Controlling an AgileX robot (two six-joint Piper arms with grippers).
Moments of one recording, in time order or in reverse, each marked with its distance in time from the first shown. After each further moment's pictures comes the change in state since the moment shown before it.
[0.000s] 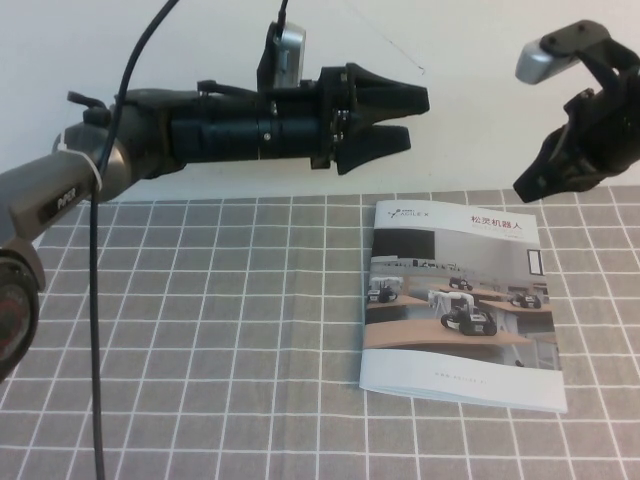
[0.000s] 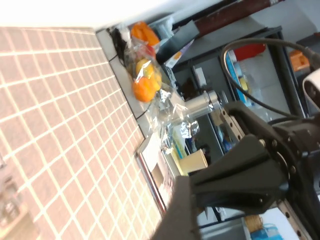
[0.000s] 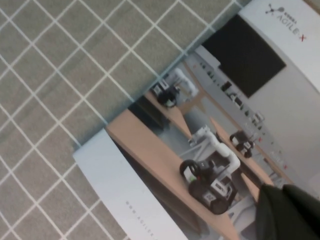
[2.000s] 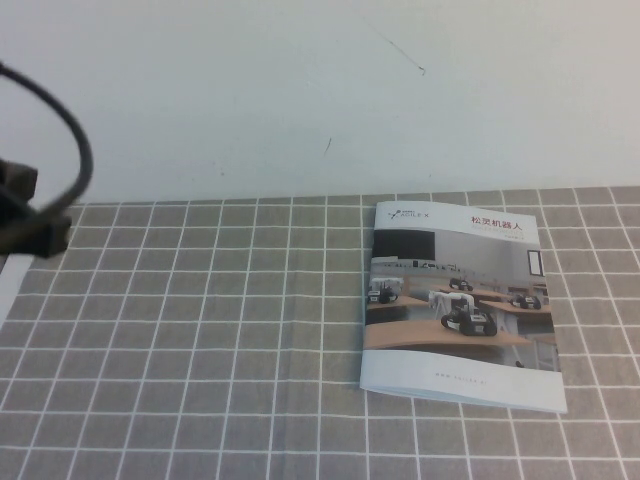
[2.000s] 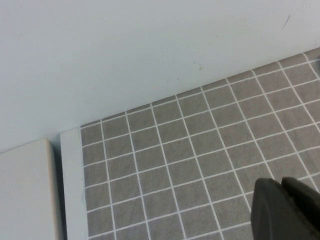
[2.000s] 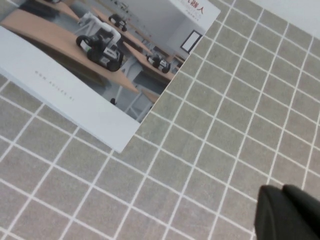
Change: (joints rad) right arm 0.033 -1.030 0.876 -0.522 -0.278 0.399; left arm 0.012 -1.176 0.744 1.794 -0.549 -0.744
